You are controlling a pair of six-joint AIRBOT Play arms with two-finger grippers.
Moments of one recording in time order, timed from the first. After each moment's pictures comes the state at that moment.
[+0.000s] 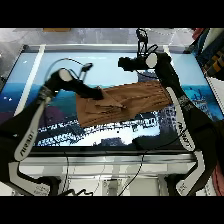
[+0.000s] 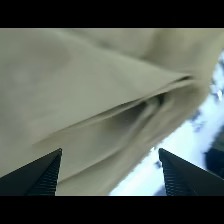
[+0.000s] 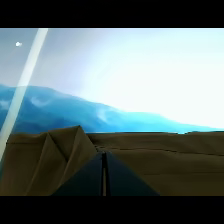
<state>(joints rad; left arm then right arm) -0.23 -1.69 1.60 1.01 -1.18 -1.25 0.32 -1.84 2.05 -1.31 0.92 1.71</state>
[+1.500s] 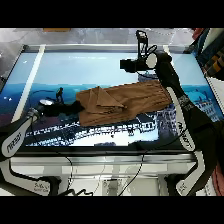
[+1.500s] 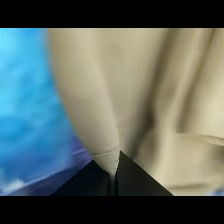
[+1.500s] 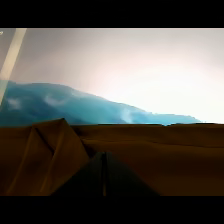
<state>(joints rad) 0.03 -1.65 1.04 0.49 -0.81 -0.99 0.32 -1.84 2.05 -1.36 0.96 1.69</state>
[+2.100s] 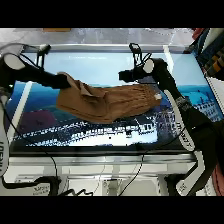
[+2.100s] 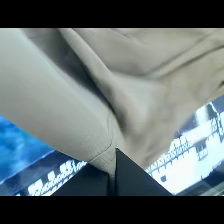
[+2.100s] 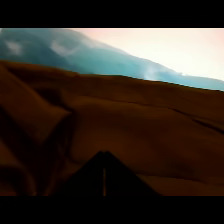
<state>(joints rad) 0.00 -1.46 1.68 1.07 -1.38 -1.33 0.32 -1.85 1.94 -1.26 1.02 1.55</state>
